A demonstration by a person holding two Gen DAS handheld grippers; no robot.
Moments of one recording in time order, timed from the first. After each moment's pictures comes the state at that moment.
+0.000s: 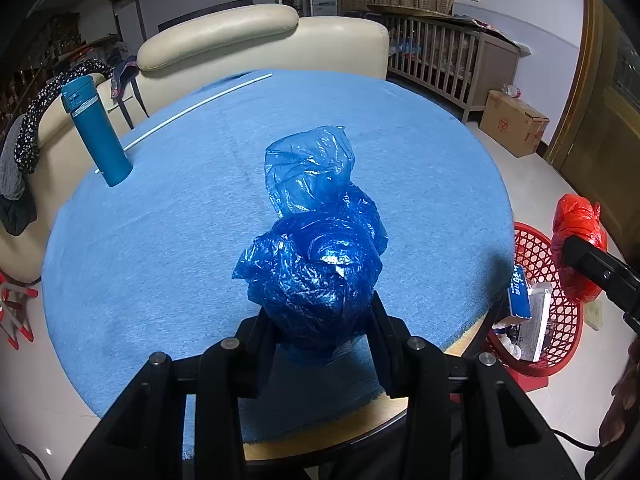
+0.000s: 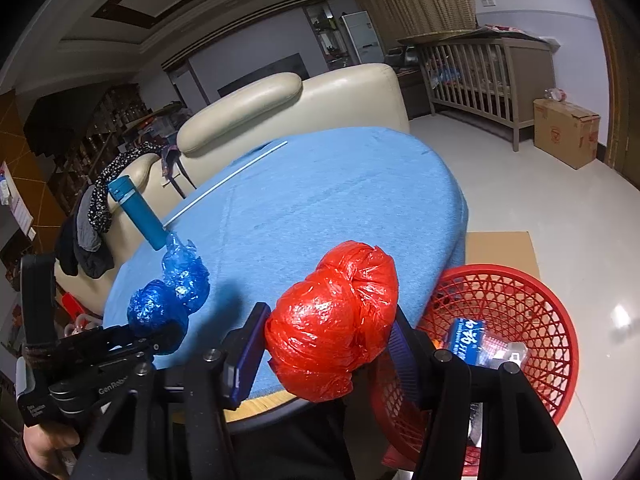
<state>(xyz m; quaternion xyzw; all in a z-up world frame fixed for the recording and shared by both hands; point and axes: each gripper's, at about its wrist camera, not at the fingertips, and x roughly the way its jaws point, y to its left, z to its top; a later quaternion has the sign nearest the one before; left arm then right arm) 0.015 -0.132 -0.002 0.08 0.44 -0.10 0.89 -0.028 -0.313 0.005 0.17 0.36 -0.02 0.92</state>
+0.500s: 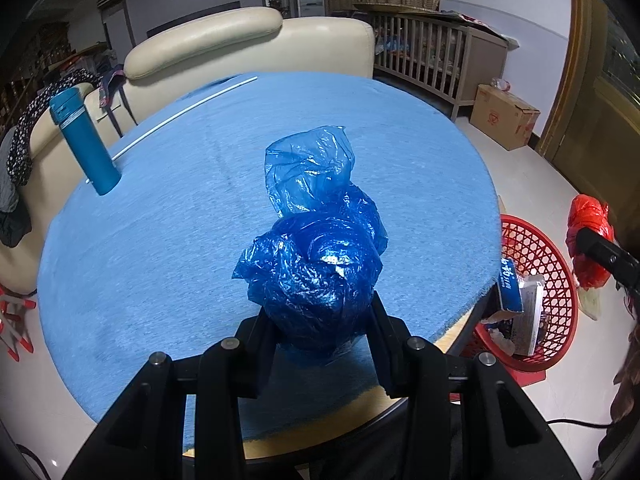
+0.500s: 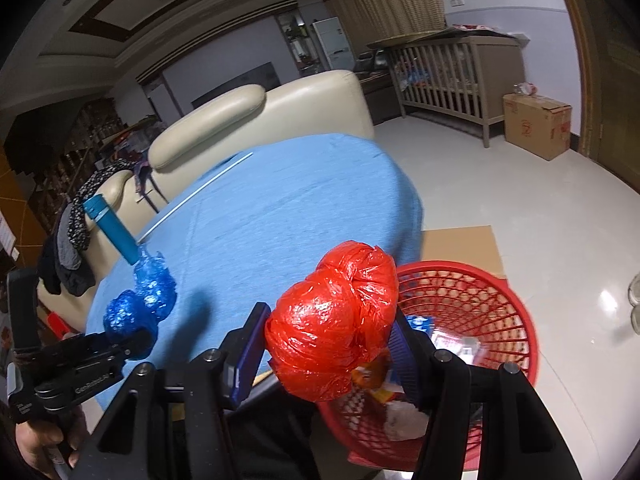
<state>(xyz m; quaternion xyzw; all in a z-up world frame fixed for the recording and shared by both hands) 0.014 -0.142 -0.002 0.09 0.43 -0.12 0.89 -0.050 -0.357 0.002 0.18 0.35 -0.07 0.92</state>
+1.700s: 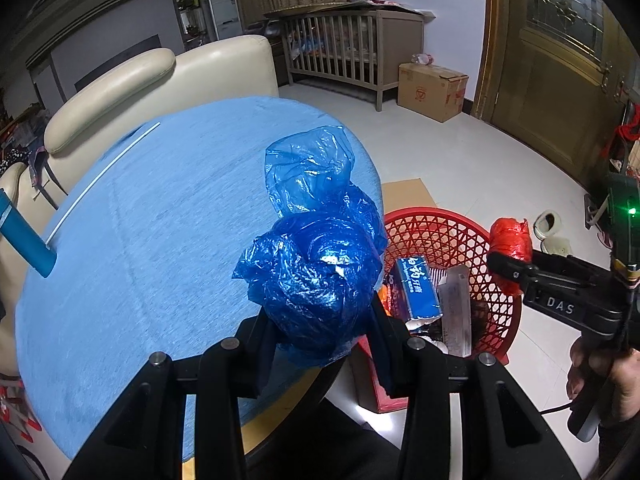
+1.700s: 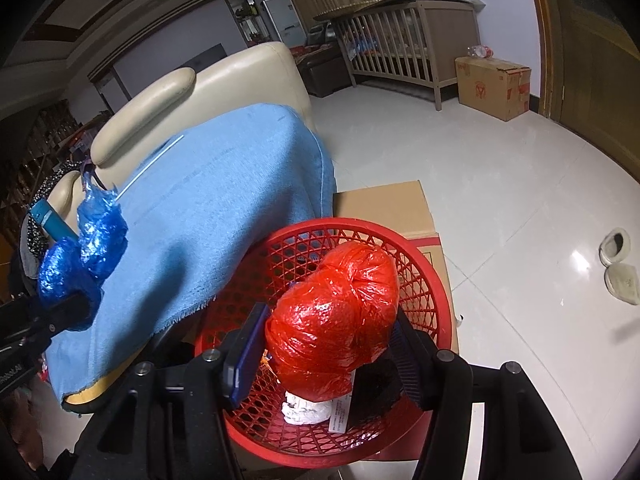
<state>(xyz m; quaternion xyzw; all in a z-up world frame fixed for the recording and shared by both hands) -0.006 -0.248 0.008 0.16 0.41 -0.24 0.87 -0.077 -0.444 -0.050 0.20 0.41 -0.13 0.88</state>
